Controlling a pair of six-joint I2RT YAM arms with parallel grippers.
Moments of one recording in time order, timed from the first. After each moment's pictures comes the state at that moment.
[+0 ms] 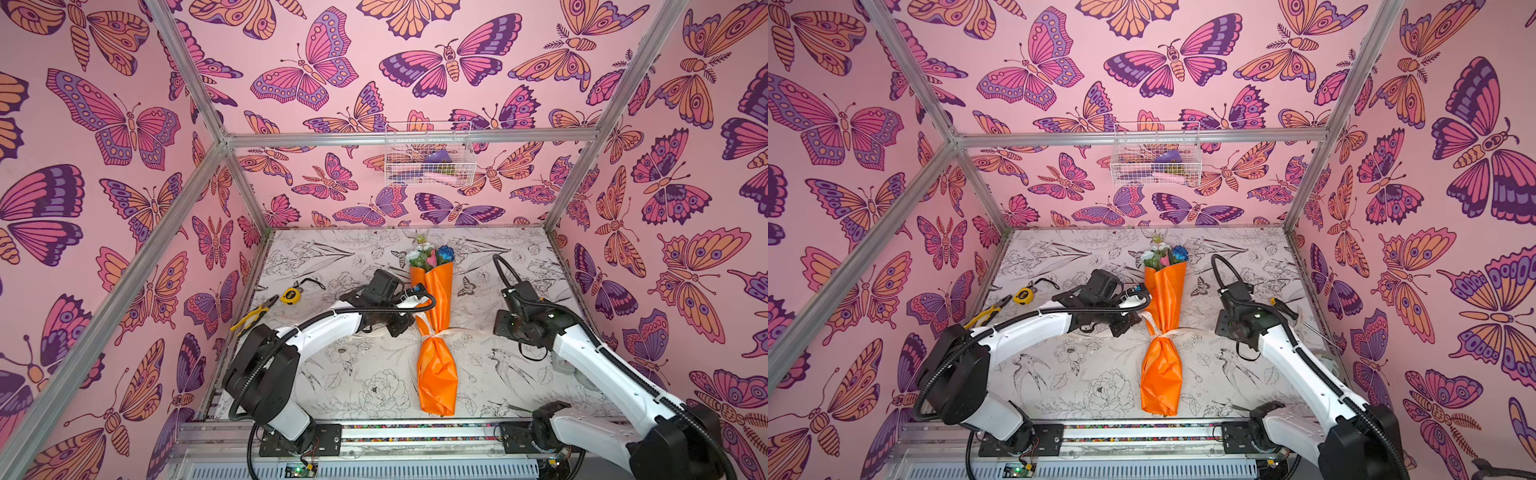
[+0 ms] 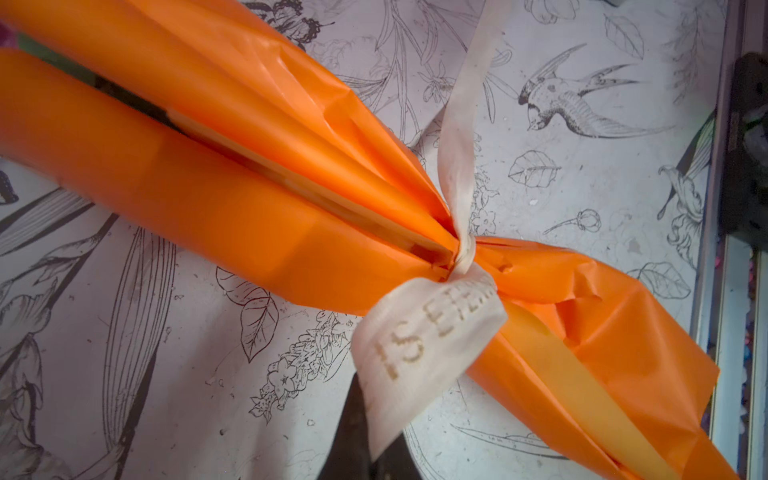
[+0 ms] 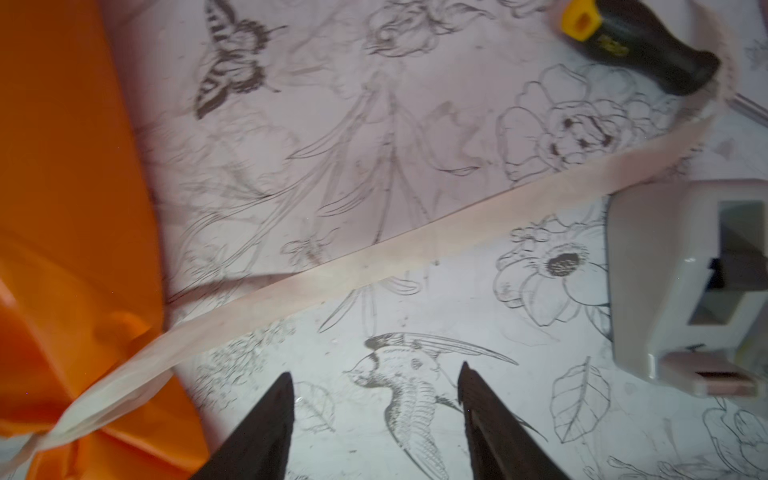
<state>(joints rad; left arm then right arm) -0.65 1.57 1.00 -0.33 0.38 0.27 0.28 1.12 0.81 -0.86 0.22 0.63</state>
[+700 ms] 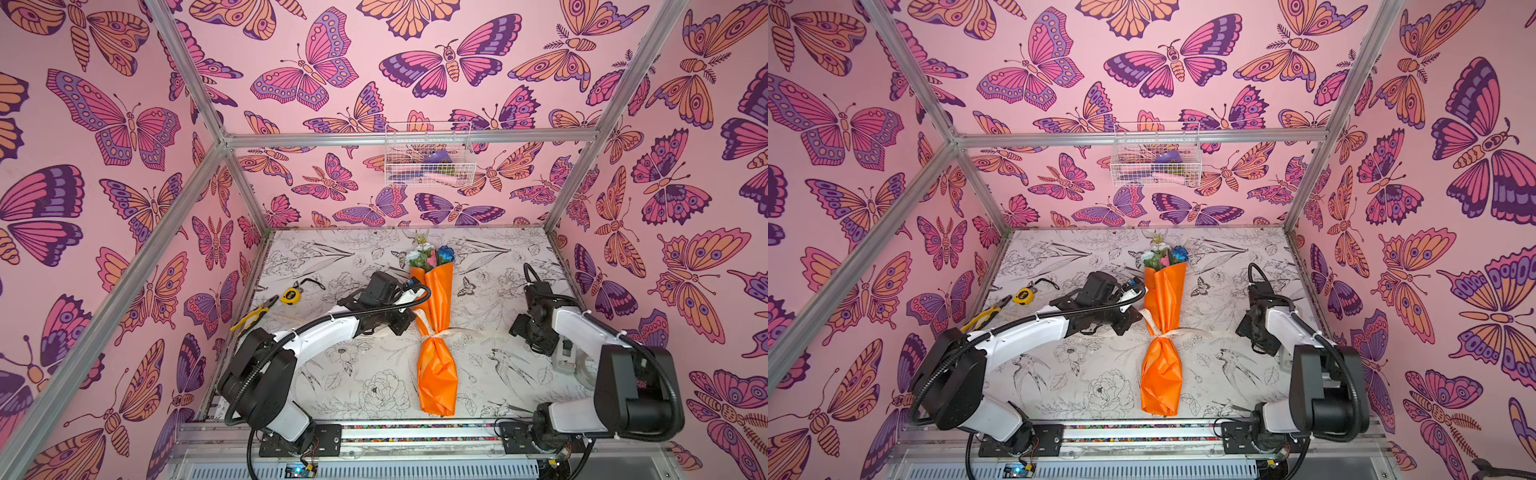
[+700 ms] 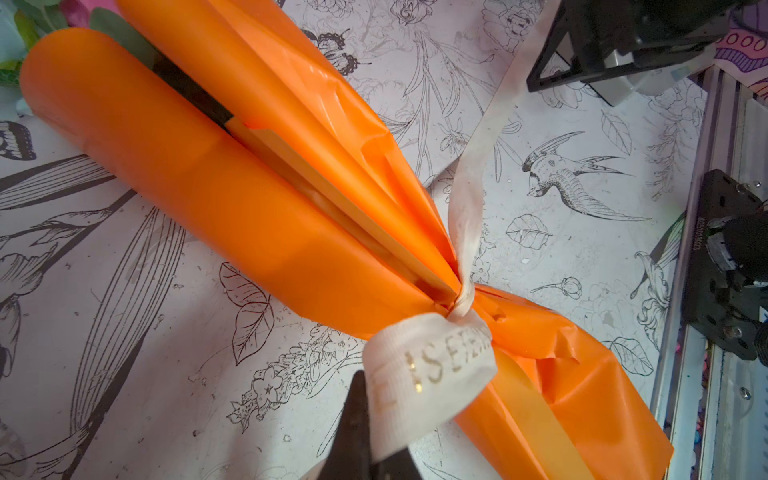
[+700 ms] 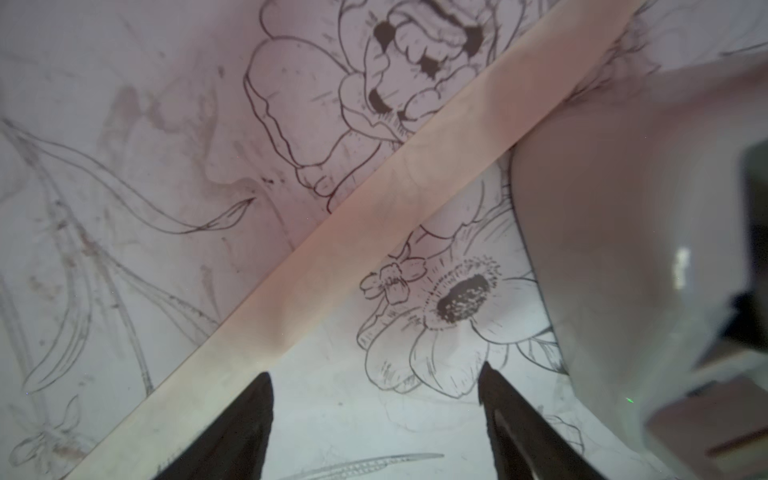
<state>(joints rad) -0.66 1.55 0.97 -0.24 0.37 0.10 -0.03 1.47 0.76 -0.70 0.16 0.65</state>
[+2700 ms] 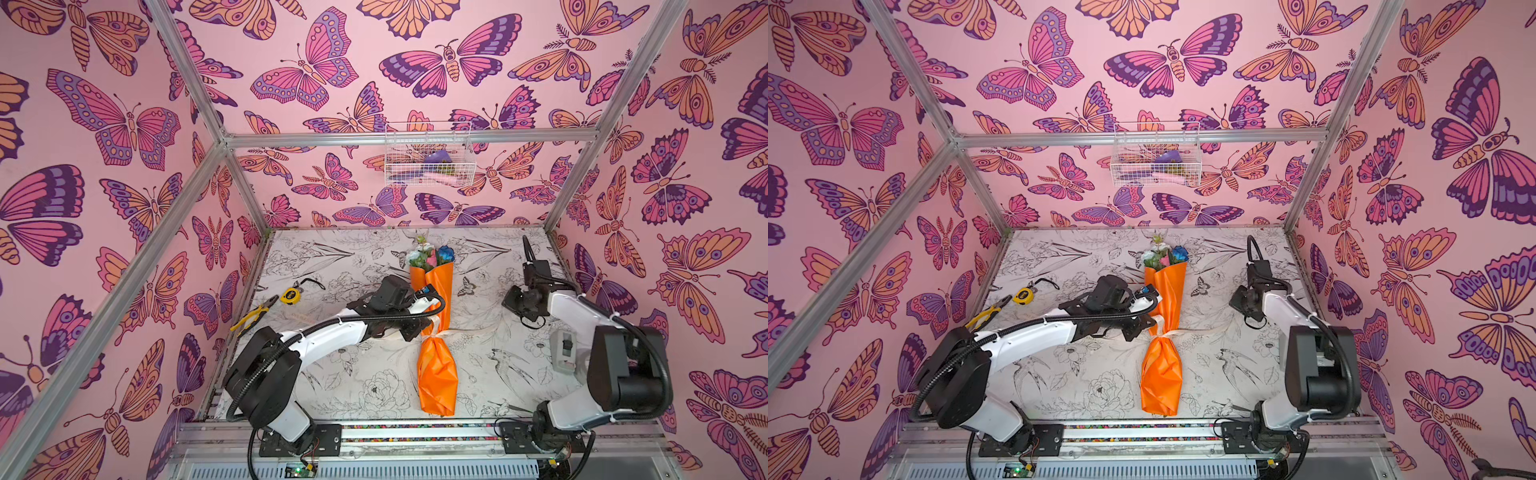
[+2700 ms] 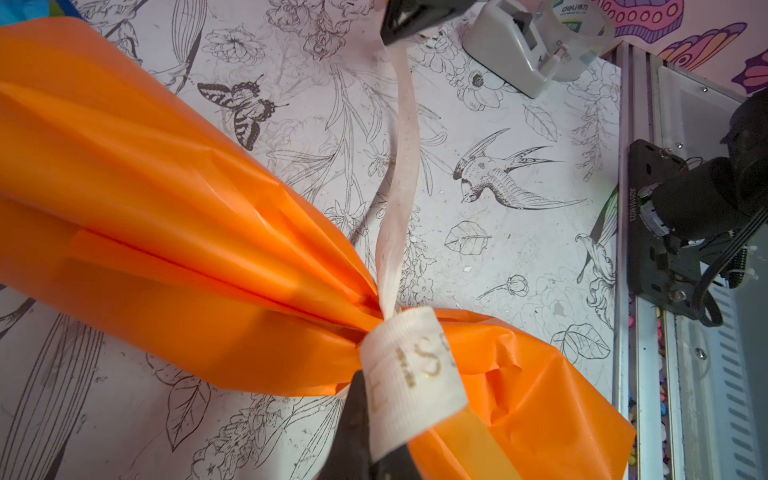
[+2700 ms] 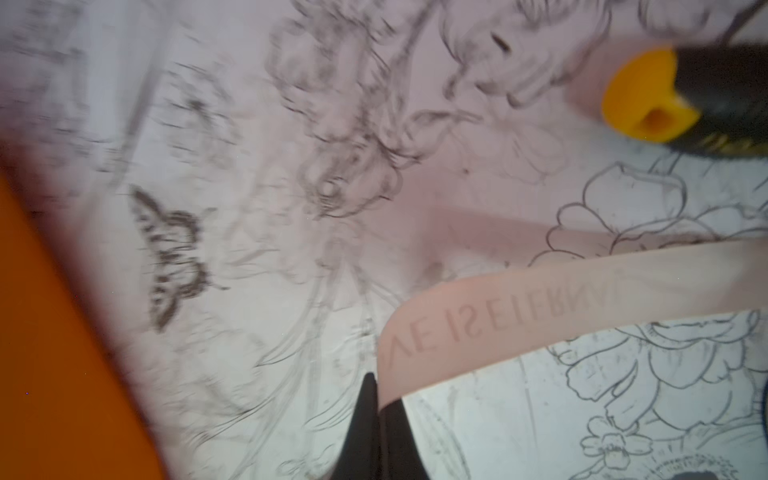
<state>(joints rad) -0.75 1.57 0.98 -0.17 0.43 0.19 0.01 1.48 0.95 -0.50 -0.04 0.57</state>
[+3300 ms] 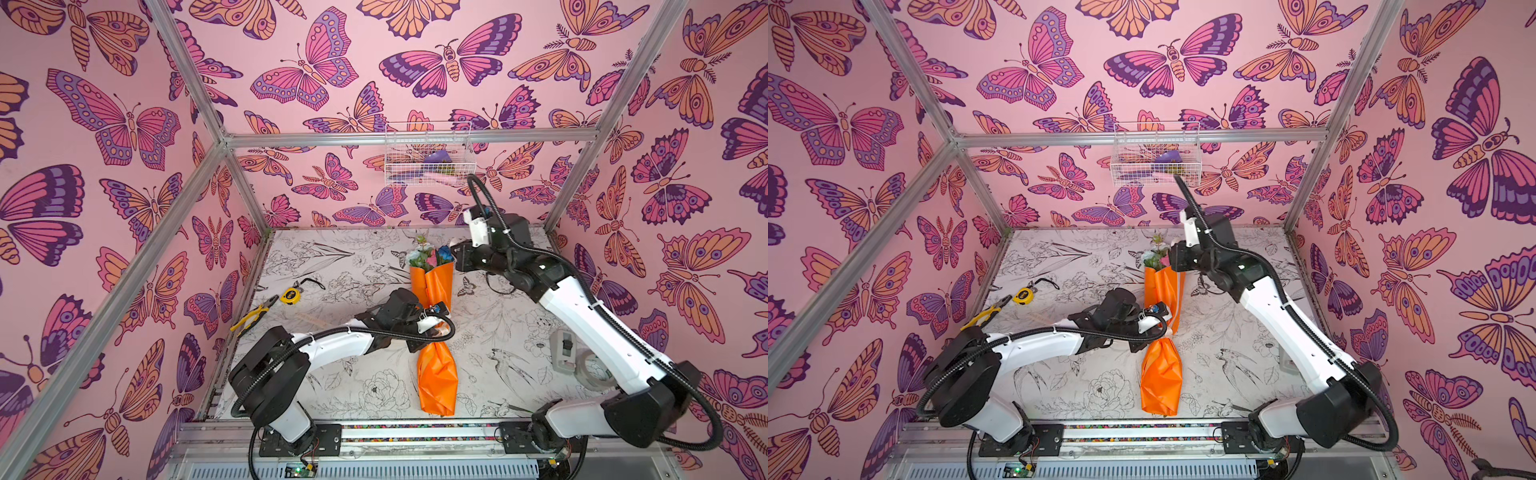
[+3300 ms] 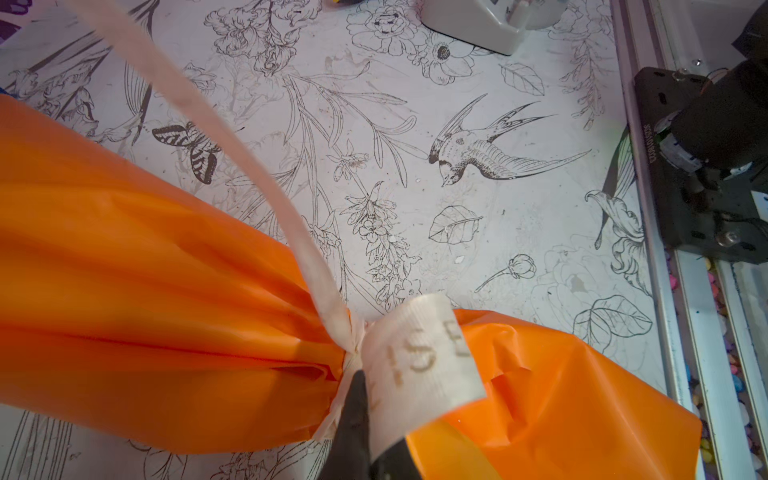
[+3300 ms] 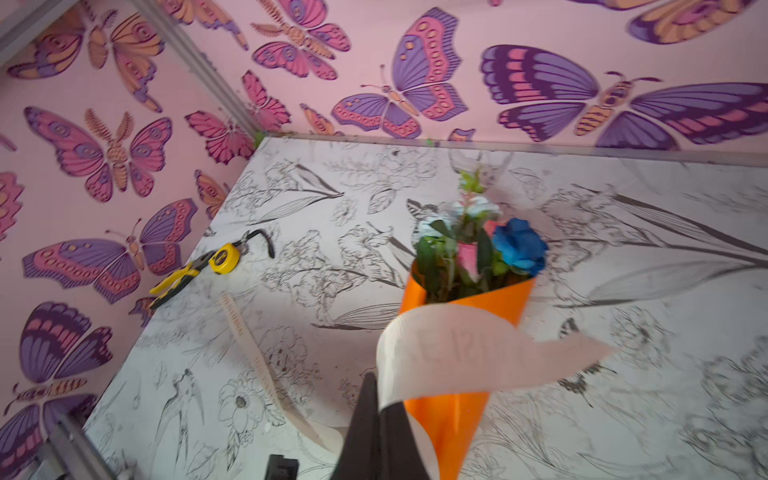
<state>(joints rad) -0.83 1.59 0.89 -0.01 0.38 0.33 0.55 1.44 1.49 -0.58 -0.11 0.32</state>
